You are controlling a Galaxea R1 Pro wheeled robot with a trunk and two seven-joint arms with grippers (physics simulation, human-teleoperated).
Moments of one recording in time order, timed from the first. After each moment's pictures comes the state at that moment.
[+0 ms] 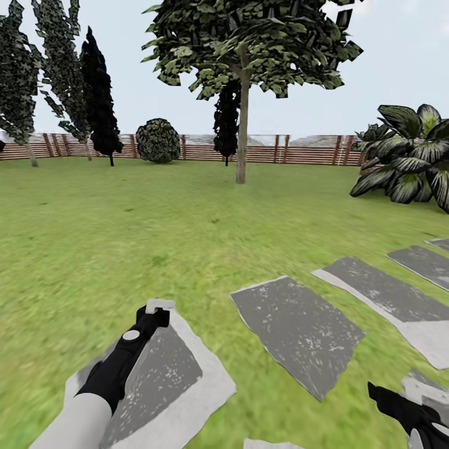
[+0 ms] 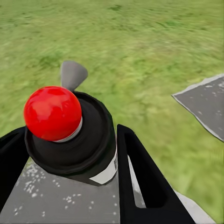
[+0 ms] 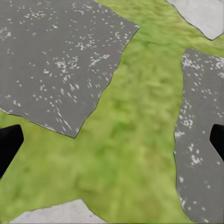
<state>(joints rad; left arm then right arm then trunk) -0.61 0.00 -0.04 -0.77 -0.06 0.10 0.01 -0.05 -0.02 -0.49 -1.49 0.01 0.60 0.01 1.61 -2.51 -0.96</state>
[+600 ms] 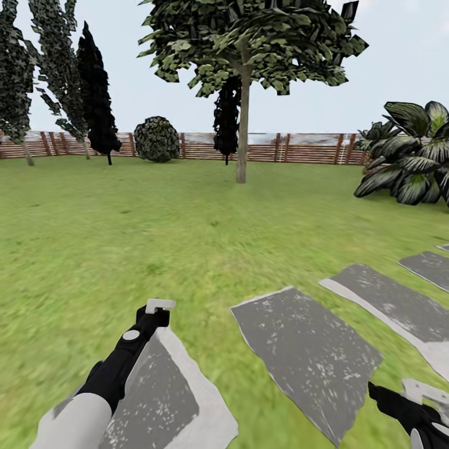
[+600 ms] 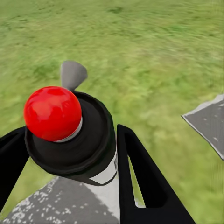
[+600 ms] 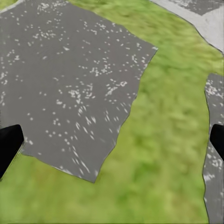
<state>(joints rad) -0.61 0.00 -0.04 -0.77 -0.06 0.10 0.01 -0.05 -0.02 -0.49 -1.49 0.01 0.60 0.01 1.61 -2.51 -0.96</state>
